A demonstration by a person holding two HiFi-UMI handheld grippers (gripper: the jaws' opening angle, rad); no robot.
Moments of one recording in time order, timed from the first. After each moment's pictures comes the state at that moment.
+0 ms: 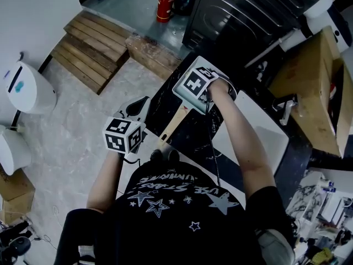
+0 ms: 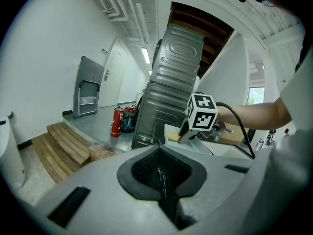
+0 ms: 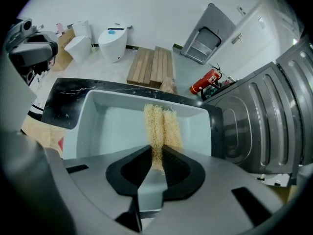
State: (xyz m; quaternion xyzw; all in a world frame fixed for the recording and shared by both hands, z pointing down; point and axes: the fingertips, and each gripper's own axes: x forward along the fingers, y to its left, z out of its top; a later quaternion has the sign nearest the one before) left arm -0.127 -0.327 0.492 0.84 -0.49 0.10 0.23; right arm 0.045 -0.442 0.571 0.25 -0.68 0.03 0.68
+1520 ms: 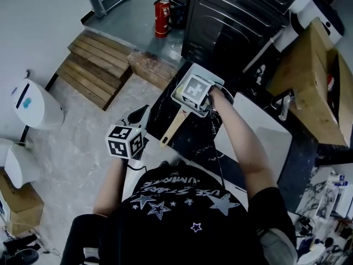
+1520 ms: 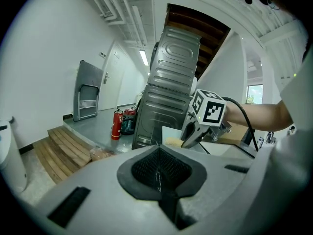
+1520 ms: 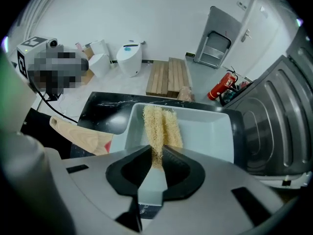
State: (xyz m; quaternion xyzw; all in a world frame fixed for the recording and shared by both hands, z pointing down) left arm -0.123 -0.312 0.476 0.84 -0.49 0.10 0.21; right arm 0.023 -0.387 0.567 0.17 -0.75 0.10 0.63
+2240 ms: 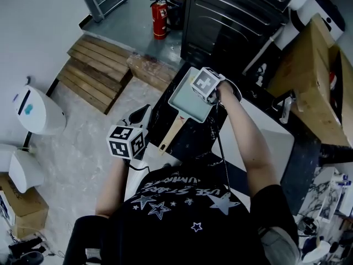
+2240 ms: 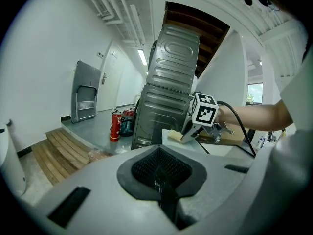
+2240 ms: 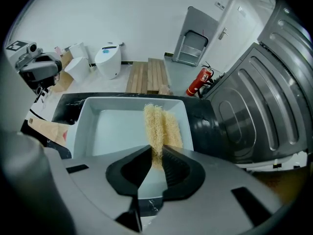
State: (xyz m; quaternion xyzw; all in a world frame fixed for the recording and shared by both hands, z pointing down) left arm -0.107 -0.342 0.472 0.84 -0.49 0.10 0.20; right arm 0.080 -0.460 0.551 0.28 -0.73 0.09 0.62
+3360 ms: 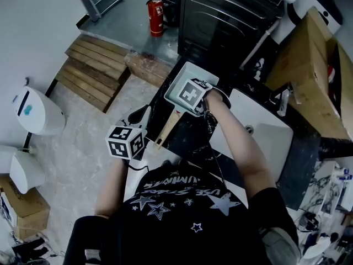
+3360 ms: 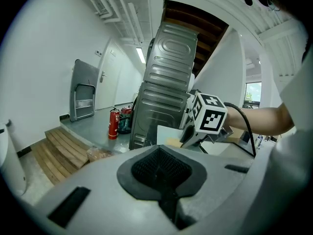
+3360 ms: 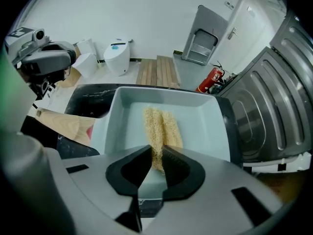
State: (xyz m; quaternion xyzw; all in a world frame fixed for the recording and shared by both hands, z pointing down) left arm -0.093 -0.324 0.477 0.84 -0.48 0.11 0.21; right arm 0.052 -0.397 0.566 0.24 -0.74 0.09 0.63
